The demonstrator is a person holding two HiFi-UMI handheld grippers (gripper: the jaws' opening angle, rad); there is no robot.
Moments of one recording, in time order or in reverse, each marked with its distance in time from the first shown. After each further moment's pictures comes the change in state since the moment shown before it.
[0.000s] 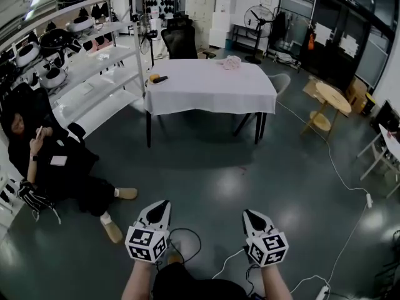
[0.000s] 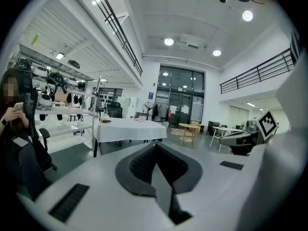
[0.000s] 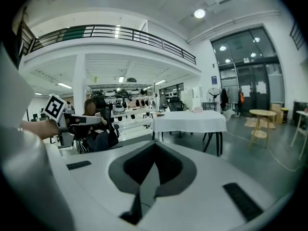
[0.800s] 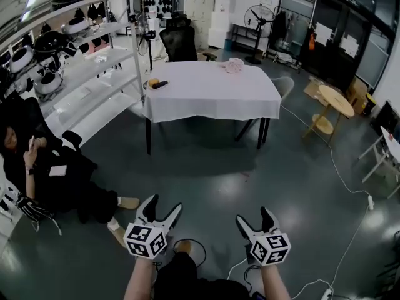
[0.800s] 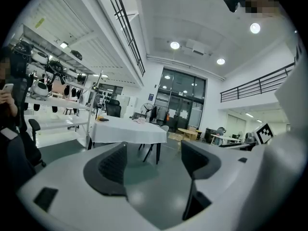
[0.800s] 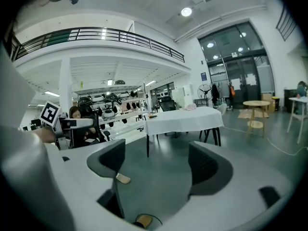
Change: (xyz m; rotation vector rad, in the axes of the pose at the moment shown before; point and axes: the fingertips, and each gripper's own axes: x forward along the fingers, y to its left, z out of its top) left arm 0.069 0.059 0.019 -0.098 -0.021 -0.051; right arm 0.071 -0.029 0.018 0.118 -0.007 -0.078
